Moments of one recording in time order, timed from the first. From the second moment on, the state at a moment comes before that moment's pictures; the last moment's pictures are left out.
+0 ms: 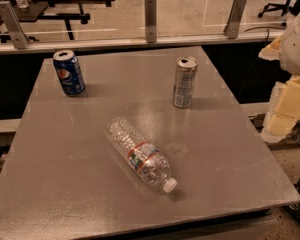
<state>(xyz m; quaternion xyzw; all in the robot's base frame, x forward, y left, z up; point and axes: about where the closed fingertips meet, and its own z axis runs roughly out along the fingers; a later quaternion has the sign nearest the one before) 0.438 -0.217 0.976 -0.60 0.78 -0.03 0.16</state>
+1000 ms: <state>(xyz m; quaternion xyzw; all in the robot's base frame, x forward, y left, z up) 0.445 -0.167 0.975 -0.62 0.78 -0.03 0.14</state>
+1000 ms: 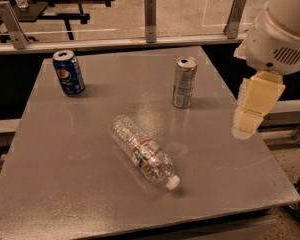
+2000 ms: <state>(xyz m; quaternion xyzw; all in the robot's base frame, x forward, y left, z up) 0.447 -0.082 0.939 -0.55 0.83 -0.05 0.08</state>
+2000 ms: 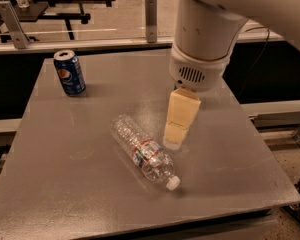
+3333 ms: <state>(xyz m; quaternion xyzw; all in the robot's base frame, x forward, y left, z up) 0.417 -0.022 0.872 -0.46 0.89 -0.04 0.02</state>
